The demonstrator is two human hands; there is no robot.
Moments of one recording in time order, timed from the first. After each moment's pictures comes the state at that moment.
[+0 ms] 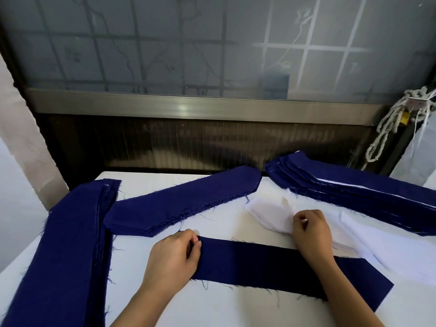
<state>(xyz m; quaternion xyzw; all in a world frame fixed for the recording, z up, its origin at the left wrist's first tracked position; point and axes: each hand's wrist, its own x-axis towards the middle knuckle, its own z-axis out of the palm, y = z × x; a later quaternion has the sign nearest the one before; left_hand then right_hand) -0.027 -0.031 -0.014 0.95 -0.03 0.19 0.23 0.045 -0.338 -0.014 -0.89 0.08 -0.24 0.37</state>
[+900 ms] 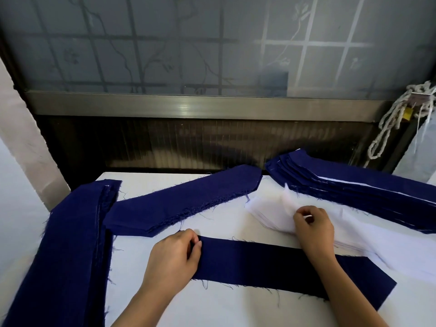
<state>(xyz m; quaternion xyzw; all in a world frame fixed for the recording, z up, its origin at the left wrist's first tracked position) -0.026 -0.033 -0.017 0.96 -0.04 0.20 0.21 0.044 -0.335 -0.006 -0.83 0.12 -0.24 0.48</state>
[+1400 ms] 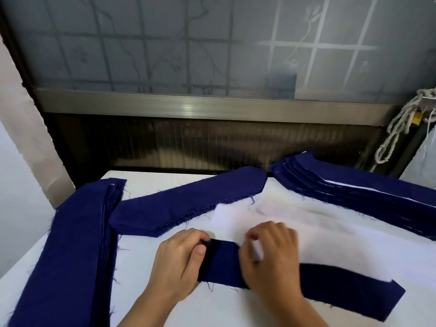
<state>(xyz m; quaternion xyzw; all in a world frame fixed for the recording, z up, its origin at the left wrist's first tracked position) -0.039 -0.033 0.001 0.87 -0.18 0.29 0.34 -0.031 -0.231 0.014 -0.84 -0.18 -0.44 0.26</state>
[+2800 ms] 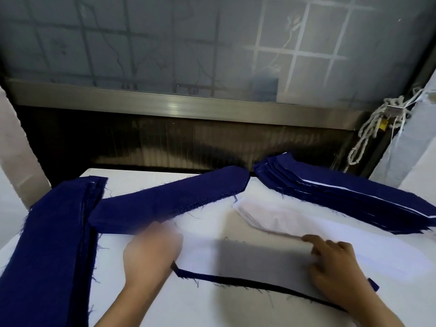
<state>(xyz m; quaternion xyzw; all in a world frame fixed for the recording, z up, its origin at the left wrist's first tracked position) -0.033 -0.037 -0.003 0.89 0.14 0.23 0.38 -0.041 -0.394 0.018 -0.99 -0.05 -0.09 0.09</state>
